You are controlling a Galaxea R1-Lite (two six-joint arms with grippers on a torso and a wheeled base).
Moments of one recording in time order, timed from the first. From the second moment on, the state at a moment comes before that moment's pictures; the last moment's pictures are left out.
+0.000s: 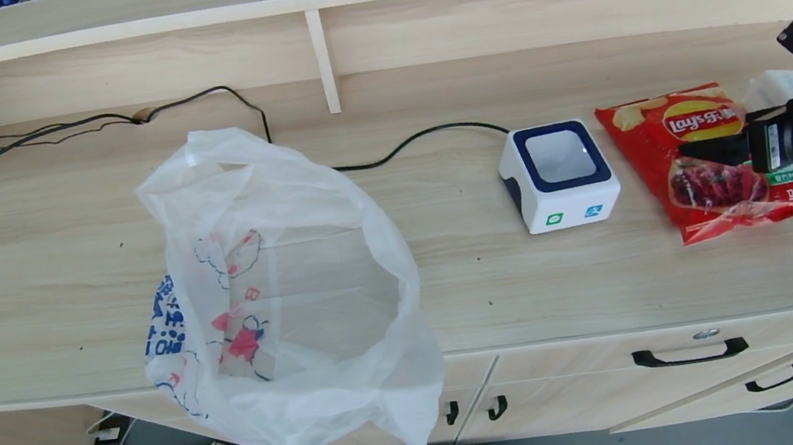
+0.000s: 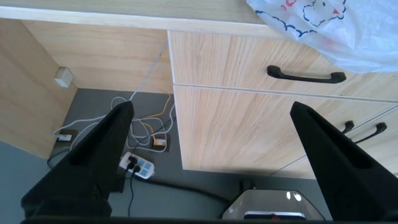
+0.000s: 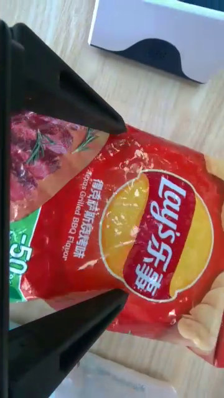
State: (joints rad) left arm 0.00 0.00 0.00 -0.02 0.00 0.03; right arm -0.13 1.61 -1.11 -0.21 0.28 -0.28
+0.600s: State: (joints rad) left arm 0.00 0.00 0.00 -0.02 0.00 0.03; right arm -0.09 1.66 -1.09 -0.21 0.26 -0.29
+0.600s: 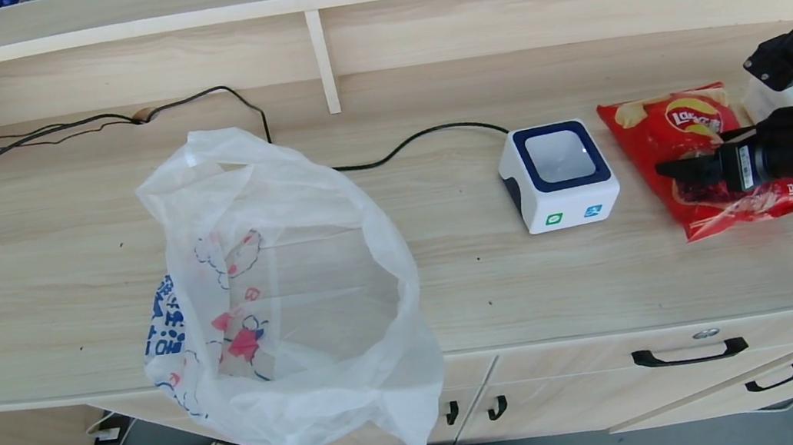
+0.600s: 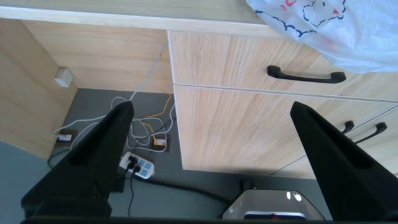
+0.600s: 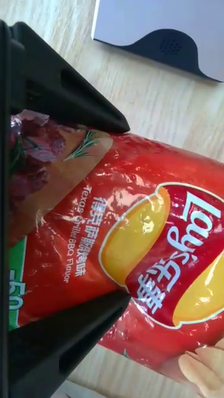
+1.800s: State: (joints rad) left arm 0.00 0.00 0.00 -0.02 0.00 0.03; right arm -0.09 1.52 -0.90 -0.44 0.27 -0.18
